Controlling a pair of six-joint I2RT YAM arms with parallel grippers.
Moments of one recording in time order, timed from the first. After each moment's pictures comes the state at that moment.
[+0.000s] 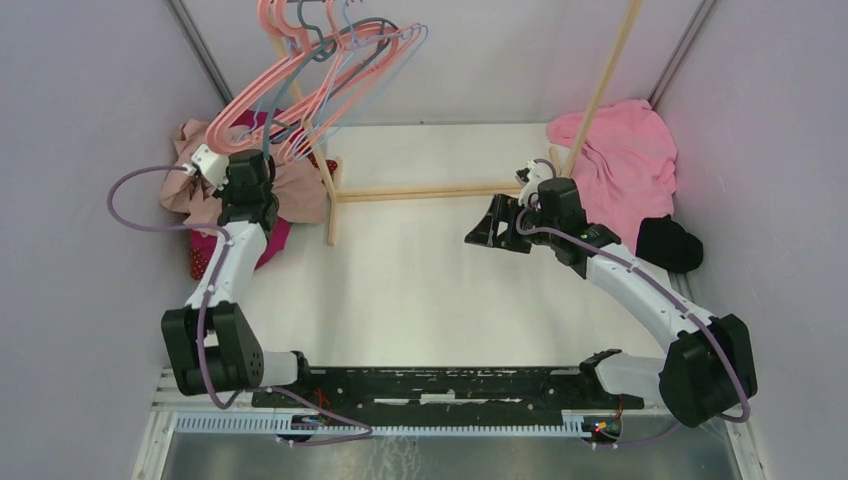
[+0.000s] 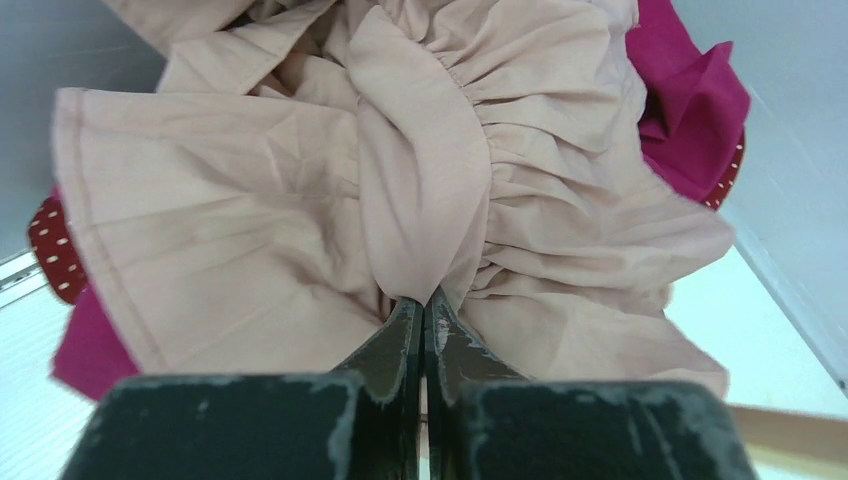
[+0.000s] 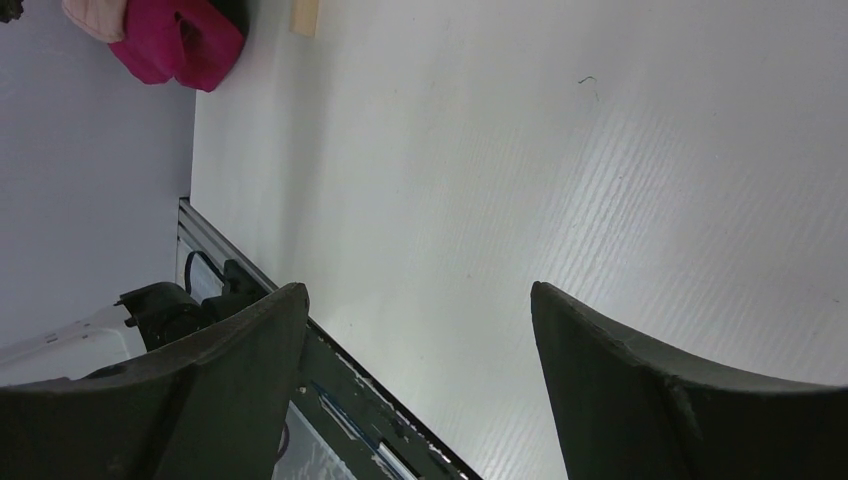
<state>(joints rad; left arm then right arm) 0.11 1.38 1.02 -0.15 -0.62 -0.64 0.41 1.24 0.86 -0.25 -0.45 0.62</state>
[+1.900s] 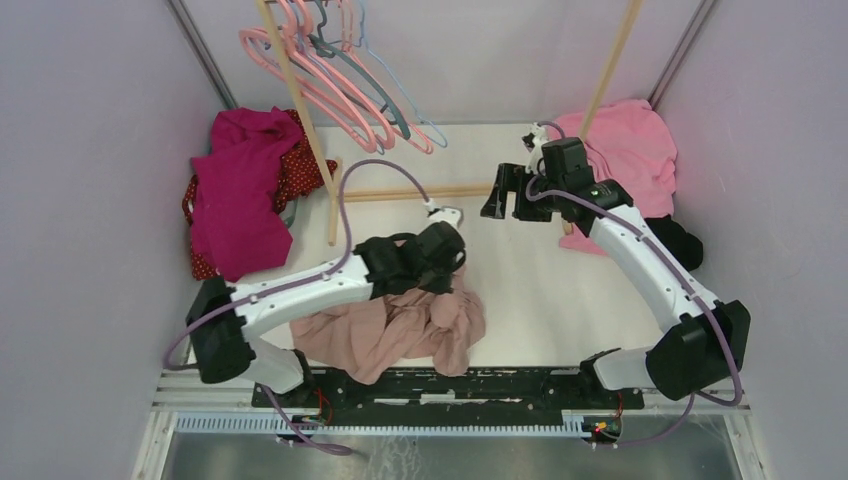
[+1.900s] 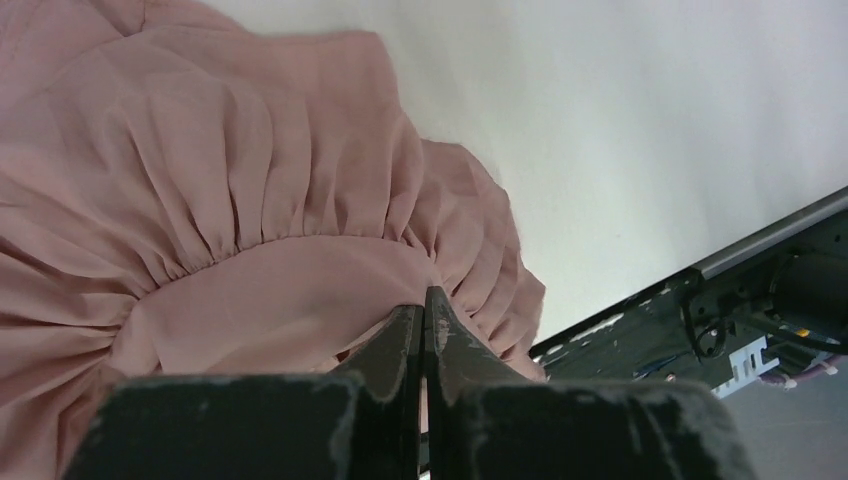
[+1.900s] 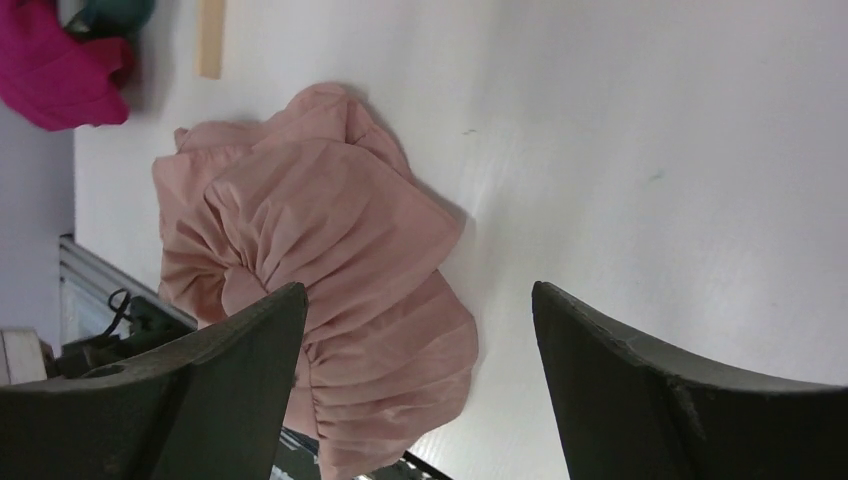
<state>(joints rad) -1.04 1.38 1.15 -0.67 -0.25 -0.68 0.39 1.37 1.26 -0.62 -0.29 0.42</state>
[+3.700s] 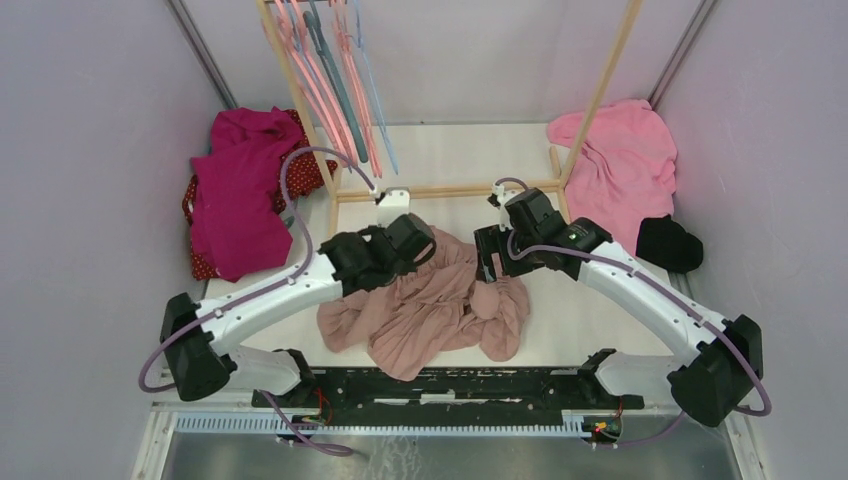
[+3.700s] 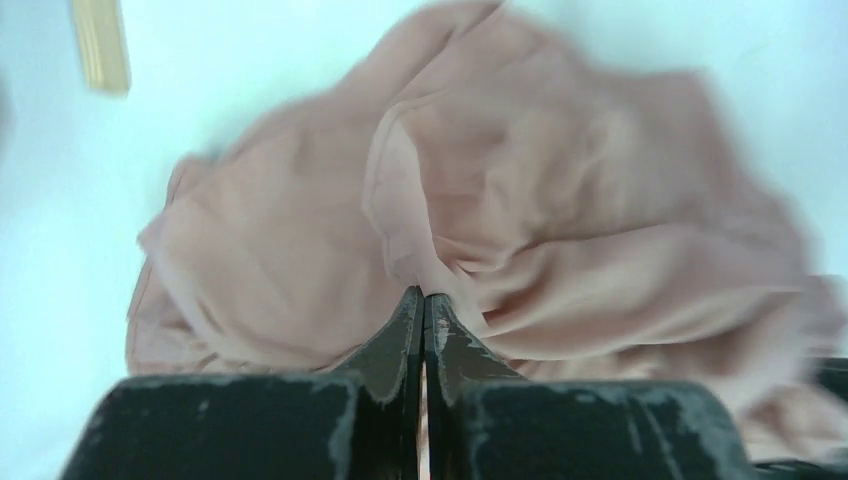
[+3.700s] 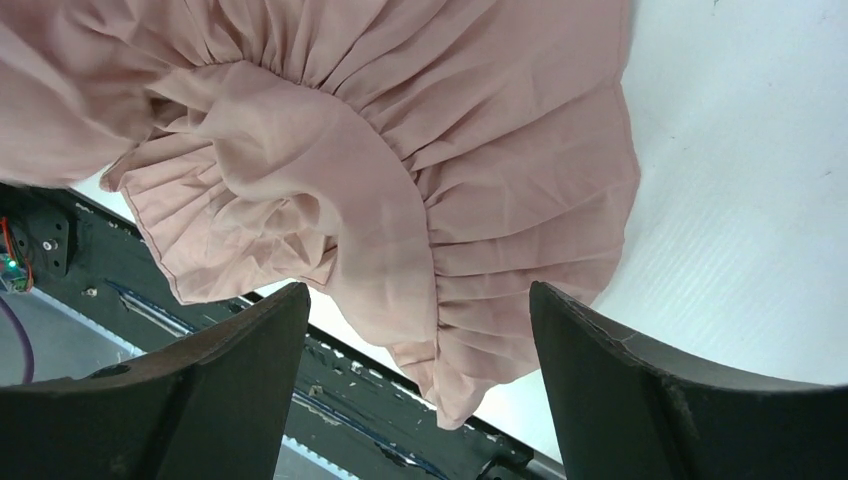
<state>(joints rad) -0.98 1.32 1.07 -0.79 -0.60 -0.80 0.65 1.24 1.05 -0.77 -0.09 0.35</state>
